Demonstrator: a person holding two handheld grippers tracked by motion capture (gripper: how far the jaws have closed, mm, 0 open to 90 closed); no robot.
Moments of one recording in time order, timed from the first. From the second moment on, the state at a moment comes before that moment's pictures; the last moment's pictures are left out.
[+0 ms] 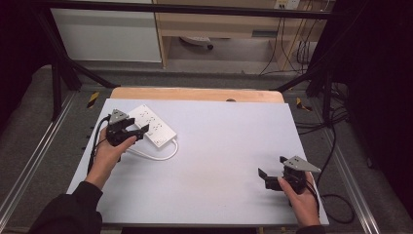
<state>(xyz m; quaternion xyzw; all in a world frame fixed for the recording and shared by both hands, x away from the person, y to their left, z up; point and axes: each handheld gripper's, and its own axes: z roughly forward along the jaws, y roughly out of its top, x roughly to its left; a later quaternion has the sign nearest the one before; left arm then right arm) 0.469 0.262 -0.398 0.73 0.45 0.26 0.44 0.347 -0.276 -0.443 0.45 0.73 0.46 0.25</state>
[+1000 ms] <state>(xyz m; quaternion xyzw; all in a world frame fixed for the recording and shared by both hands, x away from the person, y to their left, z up) 0.484 0.263 -0.417 0.75 0.46 0.25 0.41 0.347 -0.276 -0.443 0.45 0.73 0.46 0.25</state>
